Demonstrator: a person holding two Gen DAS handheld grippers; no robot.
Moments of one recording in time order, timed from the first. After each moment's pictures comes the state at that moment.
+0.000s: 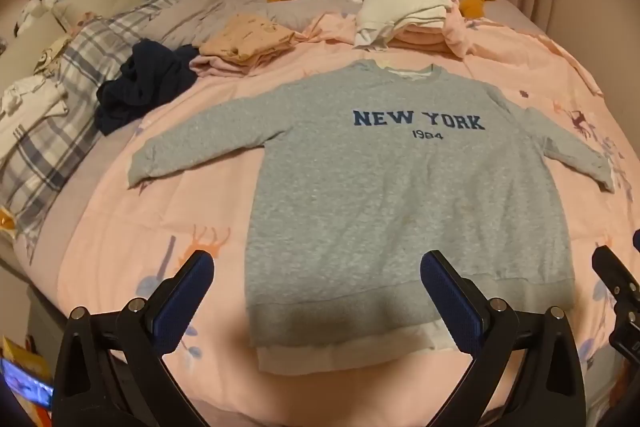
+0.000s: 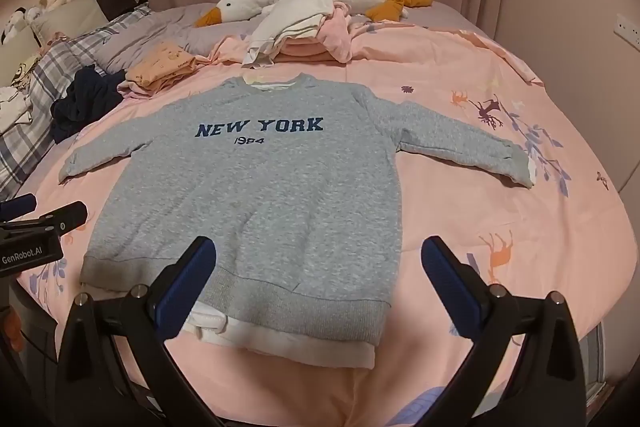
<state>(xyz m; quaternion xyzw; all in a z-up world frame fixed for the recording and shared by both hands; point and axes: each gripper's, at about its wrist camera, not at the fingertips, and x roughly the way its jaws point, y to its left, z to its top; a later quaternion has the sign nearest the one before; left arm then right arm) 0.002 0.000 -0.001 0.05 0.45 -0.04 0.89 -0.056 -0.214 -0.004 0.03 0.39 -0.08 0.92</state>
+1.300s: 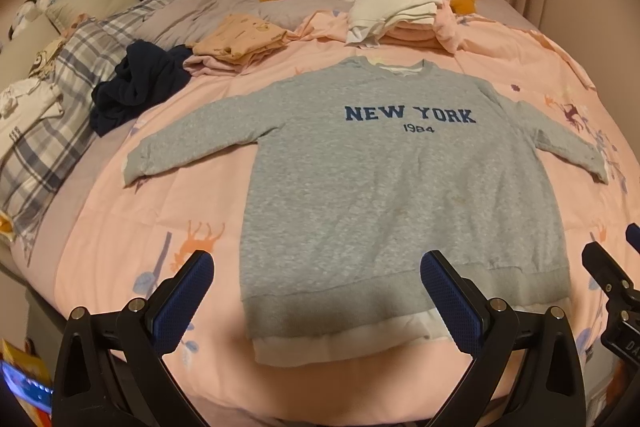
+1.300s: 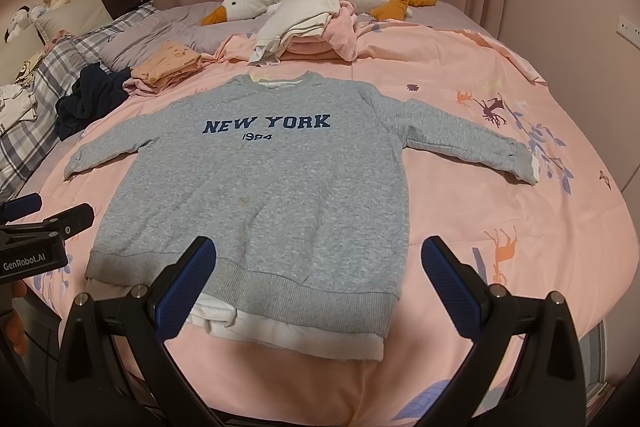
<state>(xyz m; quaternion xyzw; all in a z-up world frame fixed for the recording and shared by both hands) -0.008 -0.001 0.003 0.06 0.45 -0.04 0.89 -0.066 -0.204 0.000 0.03 0.39 -0.08 0.92</state>
